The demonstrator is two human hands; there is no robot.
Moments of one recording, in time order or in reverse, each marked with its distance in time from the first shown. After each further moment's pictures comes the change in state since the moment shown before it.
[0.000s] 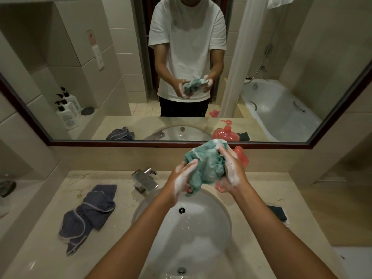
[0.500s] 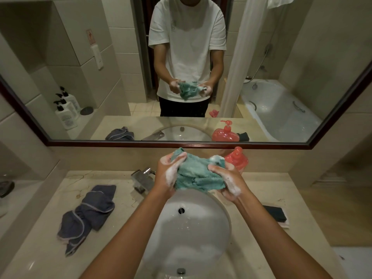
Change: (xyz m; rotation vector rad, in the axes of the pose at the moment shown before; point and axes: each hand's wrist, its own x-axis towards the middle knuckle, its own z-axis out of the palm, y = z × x) left_hand 0.012 0.013 -0.012 -0.300 0.202 0.231; right_hand -0.006 0.012 -0.025 -0.124 -0.175 0.131
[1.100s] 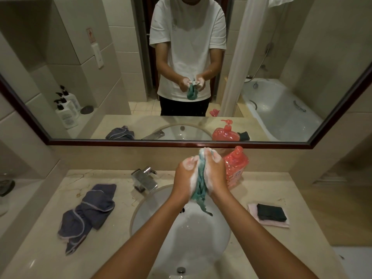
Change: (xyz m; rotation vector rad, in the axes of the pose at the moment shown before) left_hand -0.014 -0.026 0.037 0.458 -0.021 0.129; right_hand 0.015 0.013 0.060 -0.350 0.398 -0.274
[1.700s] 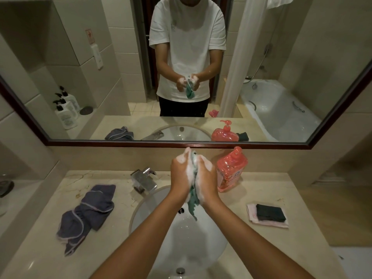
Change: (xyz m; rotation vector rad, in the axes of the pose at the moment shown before) left_hand -0.002 0.027 -0.001 0.007 0.185 -0.012; right_hand -0.031 0.004 0.011 0.070 -0.058 -0.031
